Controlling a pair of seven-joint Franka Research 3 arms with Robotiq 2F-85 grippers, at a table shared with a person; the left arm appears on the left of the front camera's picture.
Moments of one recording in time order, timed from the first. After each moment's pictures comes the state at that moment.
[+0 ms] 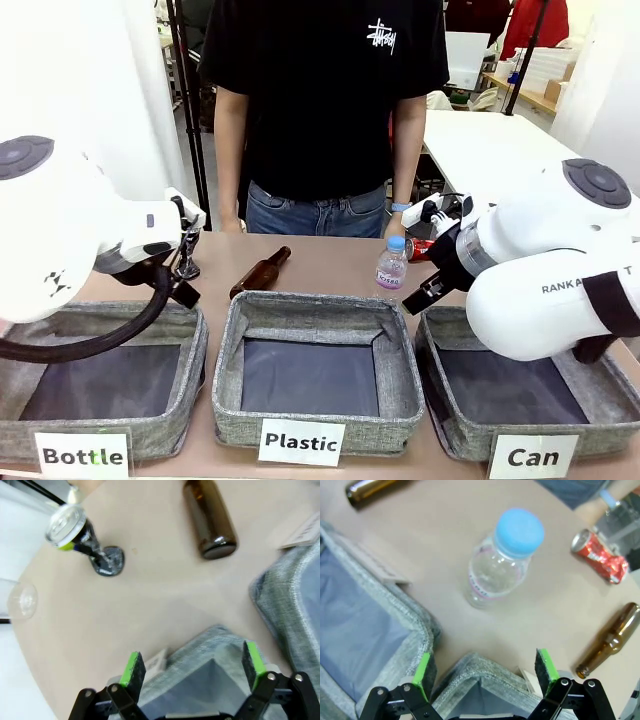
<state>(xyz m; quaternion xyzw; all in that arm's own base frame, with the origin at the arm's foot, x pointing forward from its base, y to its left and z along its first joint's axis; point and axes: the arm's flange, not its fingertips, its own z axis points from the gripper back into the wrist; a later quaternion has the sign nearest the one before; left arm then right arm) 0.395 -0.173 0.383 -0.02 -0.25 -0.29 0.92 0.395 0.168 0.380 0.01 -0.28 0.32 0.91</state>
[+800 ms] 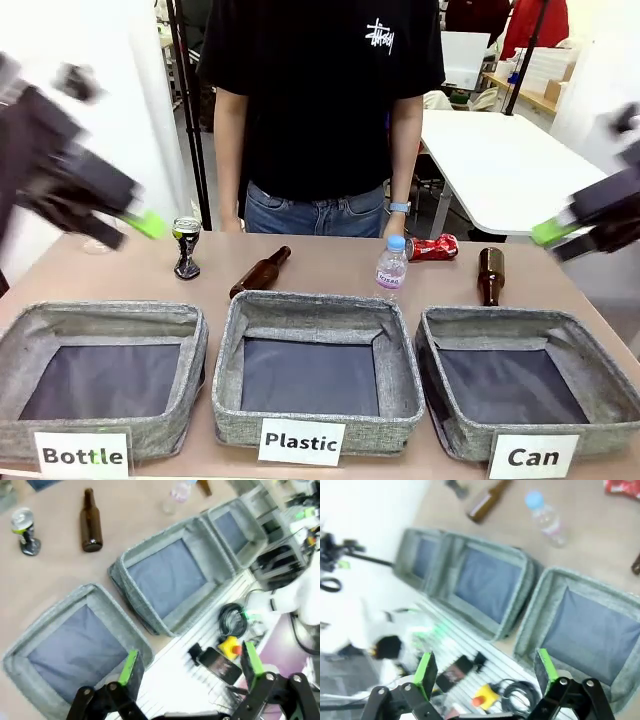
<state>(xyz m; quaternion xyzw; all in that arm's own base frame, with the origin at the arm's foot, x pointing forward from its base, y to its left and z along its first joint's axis) 0.289 -0.091 0.566 -0.35 -0.18 -0.22 0.89 0.306 -0.001 0.550 0.38 -0.16 0.14 0.90</state>
